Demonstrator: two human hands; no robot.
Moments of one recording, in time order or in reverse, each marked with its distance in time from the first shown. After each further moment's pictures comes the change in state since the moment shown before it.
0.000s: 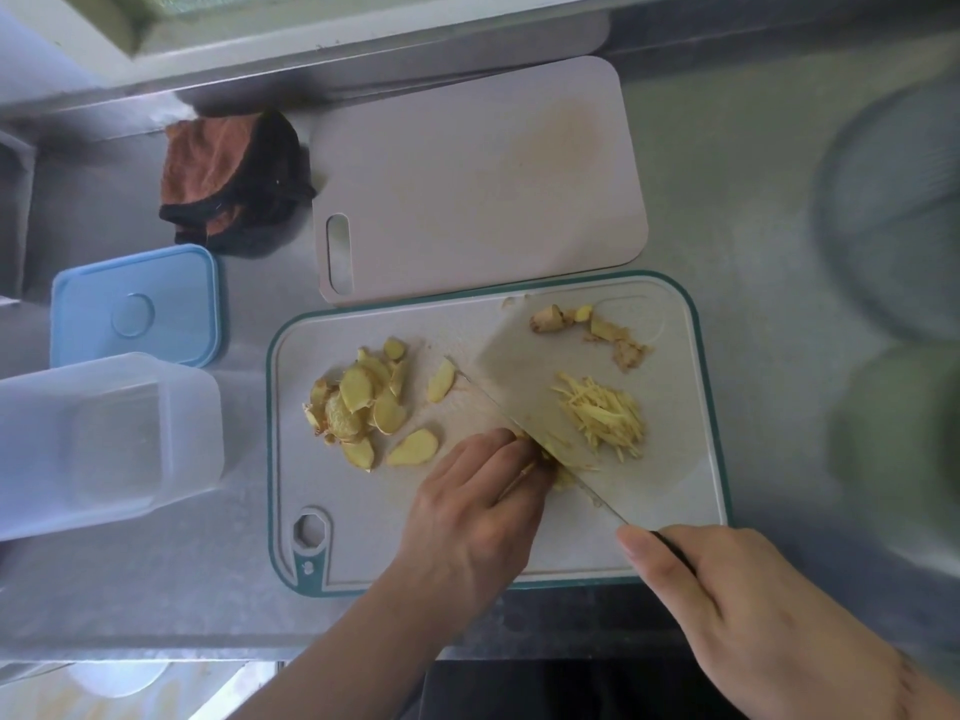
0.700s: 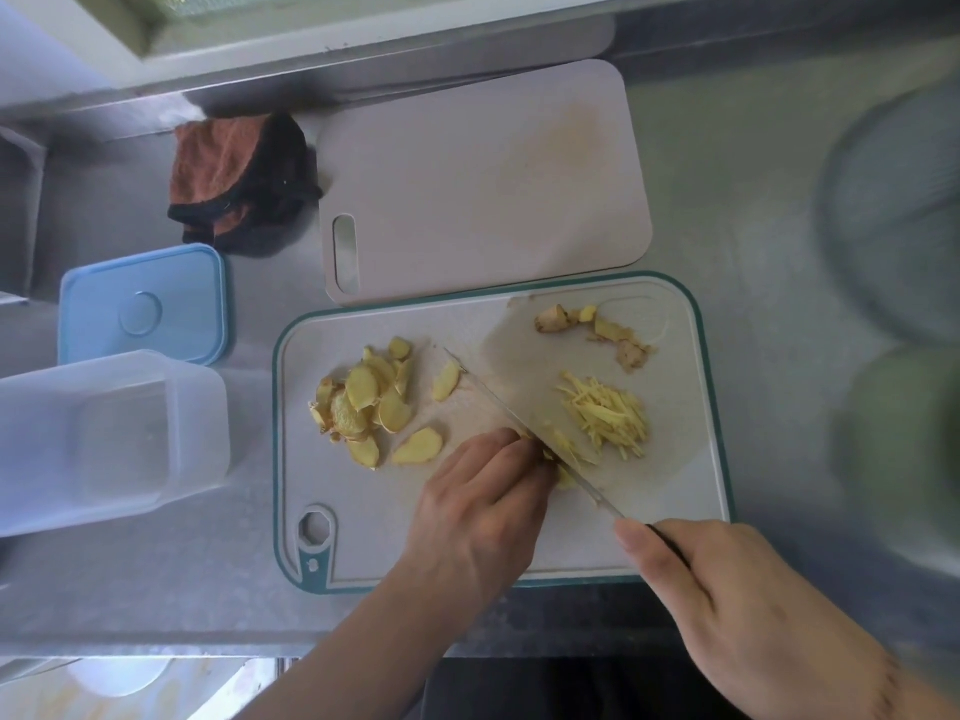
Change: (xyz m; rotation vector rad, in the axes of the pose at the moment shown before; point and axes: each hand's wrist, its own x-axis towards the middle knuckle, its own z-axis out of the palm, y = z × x) left_hand 0.000 0.001 0.001 -0.013 0.016 -0.030; right_hand 0.003 -0.006 0.003 0.023 0.017 -0.015
